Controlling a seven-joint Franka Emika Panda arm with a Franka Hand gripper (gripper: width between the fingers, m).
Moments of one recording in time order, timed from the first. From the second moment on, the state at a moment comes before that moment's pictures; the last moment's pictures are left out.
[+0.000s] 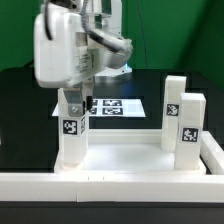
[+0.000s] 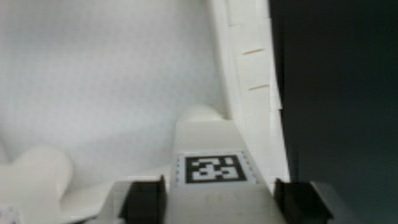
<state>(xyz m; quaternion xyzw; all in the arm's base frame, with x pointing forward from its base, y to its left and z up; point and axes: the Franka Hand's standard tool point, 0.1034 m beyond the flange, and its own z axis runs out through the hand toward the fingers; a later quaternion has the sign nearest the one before) 0.634 -0.064 0.106 -0.59 0.80 -0.03 0.08</state>
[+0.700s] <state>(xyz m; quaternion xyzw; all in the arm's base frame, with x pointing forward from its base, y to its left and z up) 0.630 -0.070 0.106 -0.80 0.60 -0.04 0.06</state>
